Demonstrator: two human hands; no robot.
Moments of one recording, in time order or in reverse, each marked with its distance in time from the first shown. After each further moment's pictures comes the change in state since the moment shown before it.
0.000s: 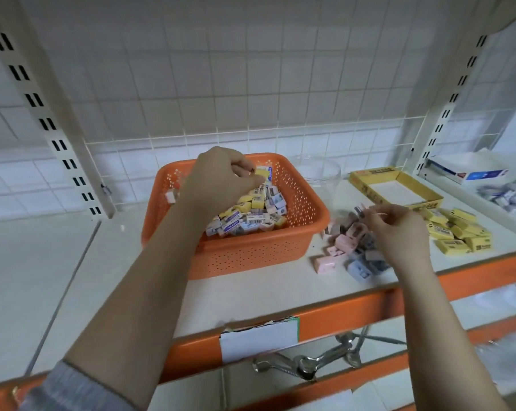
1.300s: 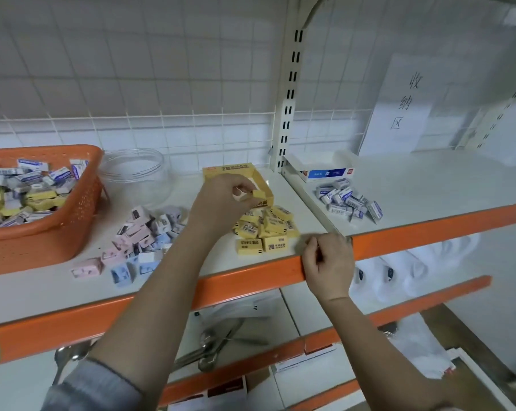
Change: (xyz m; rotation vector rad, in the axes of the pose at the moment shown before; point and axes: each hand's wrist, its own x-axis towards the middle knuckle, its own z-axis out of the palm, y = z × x) left_hand 0.017 0.174 0.297 -0.013 -0.012 0.119; right_hand 0.105 0.223 -0.153 -0.173 0.234 -0.584
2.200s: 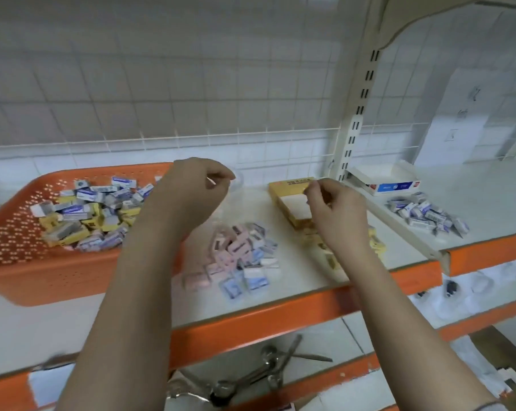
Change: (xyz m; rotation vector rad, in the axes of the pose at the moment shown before) left_hand -0.016 -0.065 -0.179 0.216 0.023 0.024; right_hand 0.076 -0.180 0.047 0.203 -0.211 0.184
